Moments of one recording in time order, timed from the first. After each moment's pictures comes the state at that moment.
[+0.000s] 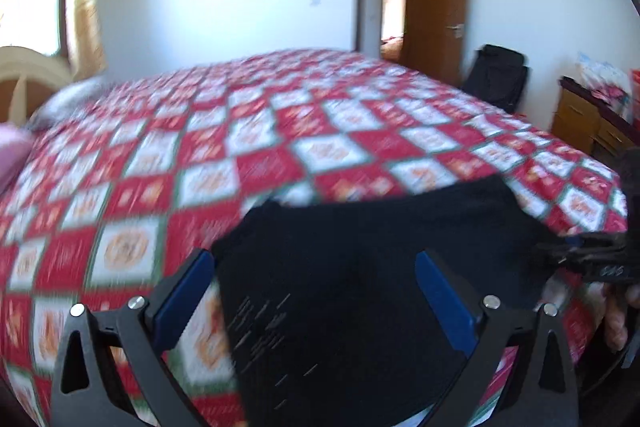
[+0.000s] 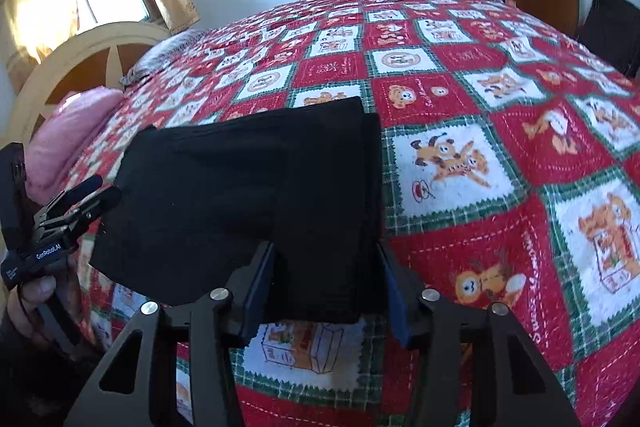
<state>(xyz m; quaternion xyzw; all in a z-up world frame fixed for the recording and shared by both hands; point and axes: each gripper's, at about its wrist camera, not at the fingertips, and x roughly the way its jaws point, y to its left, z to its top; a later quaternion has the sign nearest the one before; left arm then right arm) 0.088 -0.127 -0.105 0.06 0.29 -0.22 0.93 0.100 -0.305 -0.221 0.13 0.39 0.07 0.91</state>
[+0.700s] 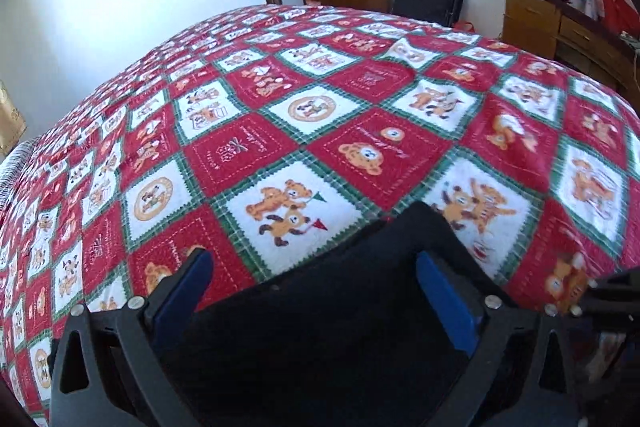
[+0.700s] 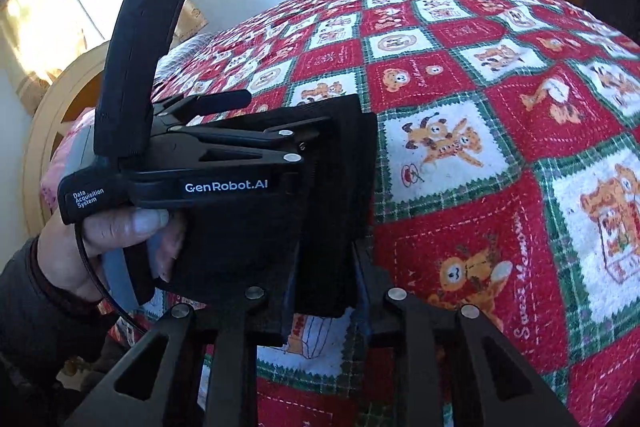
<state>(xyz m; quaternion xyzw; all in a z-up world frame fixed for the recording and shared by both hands) 0.131 -0.299 -0.135 0.20 0.36 -0.29 0.86 0.099 -0.322 -0.231 0.16 0.40 0.11 0.90</state>
